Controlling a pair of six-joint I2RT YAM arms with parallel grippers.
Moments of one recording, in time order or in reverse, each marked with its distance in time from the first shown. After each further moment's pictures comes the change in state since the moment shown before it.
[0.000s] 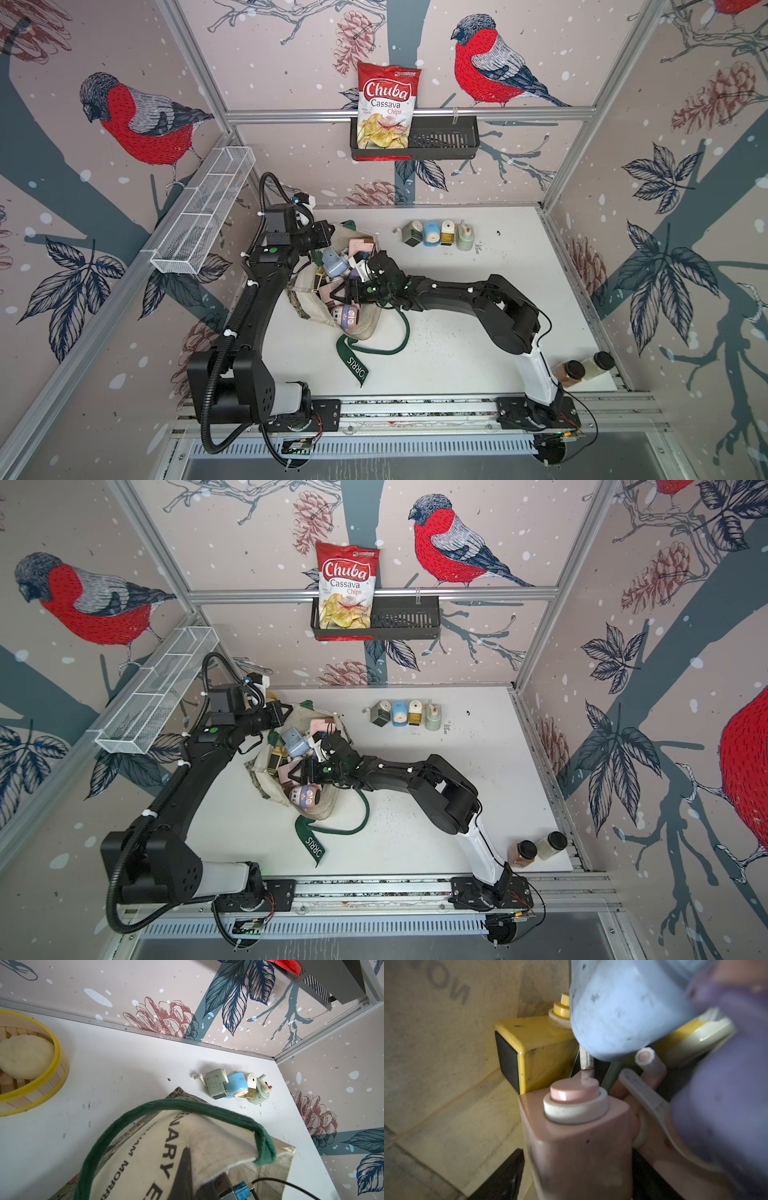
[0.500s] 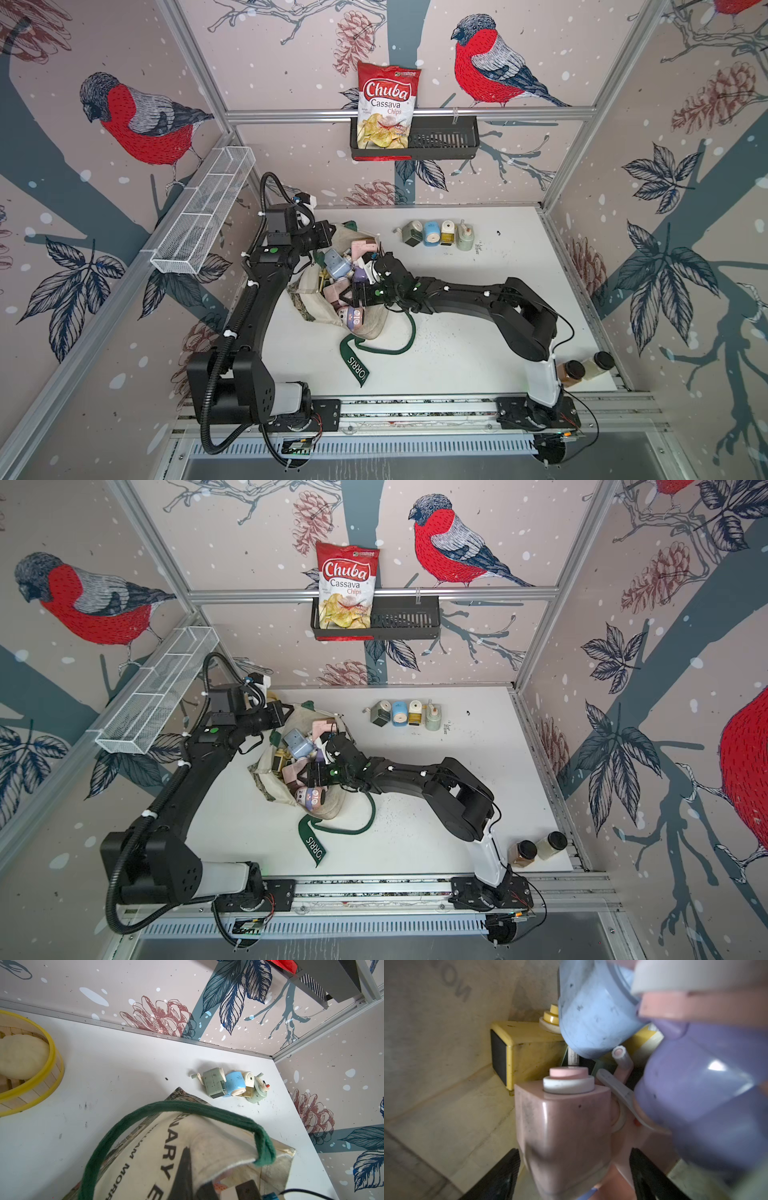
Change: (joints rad) left arm -0.002 -0.003 0.000 -0.002 0.005 0.000; right arm 0.006 -0.116 -0.097 -0.095 0.135 -0.096
